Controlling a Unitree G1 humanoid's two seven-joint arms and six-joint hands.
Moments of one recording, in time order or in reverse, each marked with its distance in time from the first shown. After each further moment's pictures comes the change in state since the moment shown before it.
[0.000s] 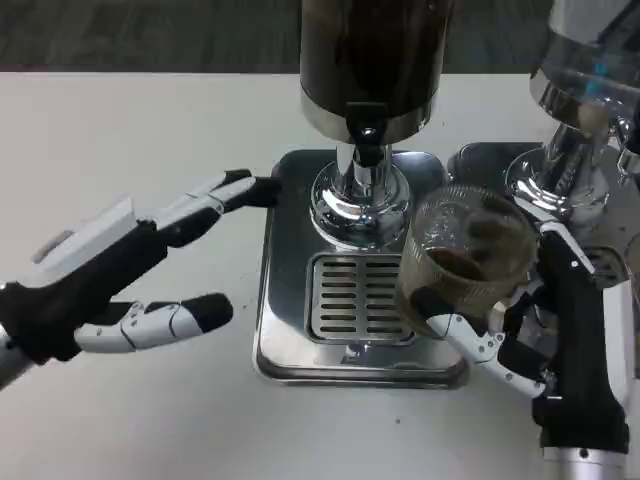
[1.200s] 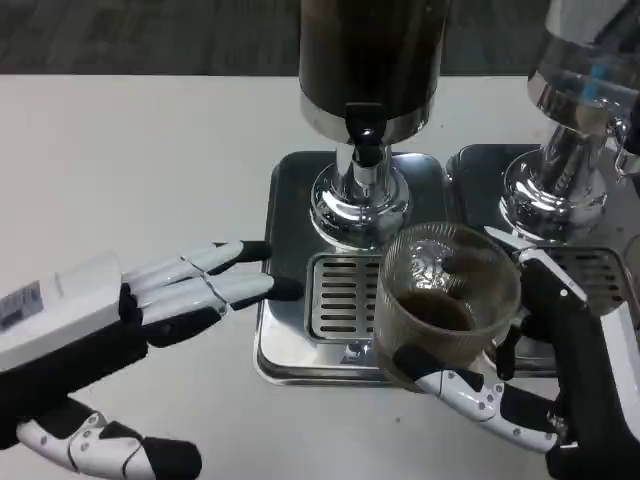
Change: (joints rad) left arm 0.220 0.255 -0.083 -0.261 -0.152 -0.164 0.000; right arm 0.221 -0.034 0.017 -0.287 0.043 0.020 0.245
